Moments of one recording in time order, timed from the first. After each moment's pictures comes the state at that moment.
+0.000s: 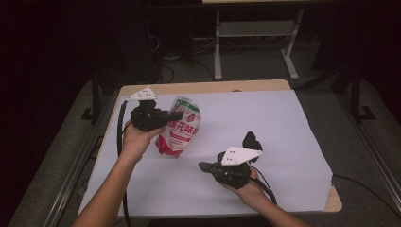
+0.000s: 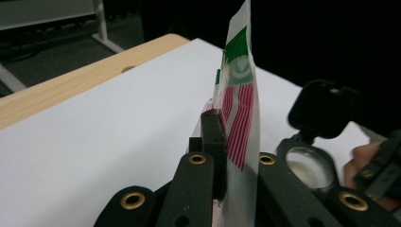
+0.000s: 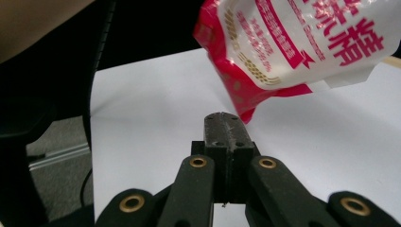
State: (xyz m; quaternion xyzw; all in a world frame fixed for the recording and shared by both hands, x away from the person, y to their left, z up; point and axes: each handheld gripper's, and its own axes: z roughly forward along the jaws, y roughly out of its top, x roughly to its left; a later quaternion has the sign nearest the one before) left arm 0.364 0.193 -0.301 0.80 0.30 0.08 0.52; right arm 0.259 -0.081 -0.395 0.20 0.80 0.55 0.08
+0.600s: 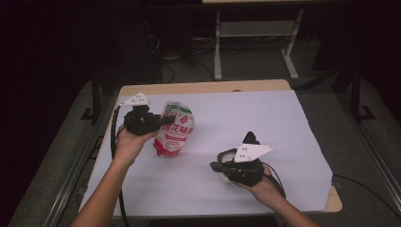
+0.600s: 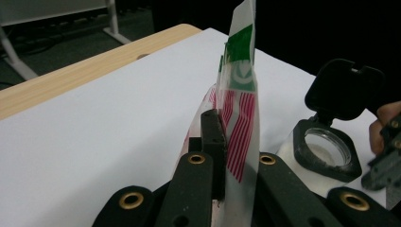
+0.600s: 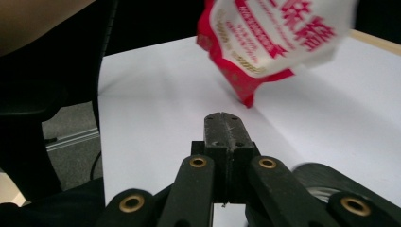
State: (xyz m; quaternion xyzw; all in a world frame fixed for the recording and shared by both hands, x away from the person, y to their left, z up) left arm 0.356 0.219 -0.310 0.80 0.31 0.10 0.51; right arm 0.261 -0.113 -0.386 0.21 0.82 0.53 0.07
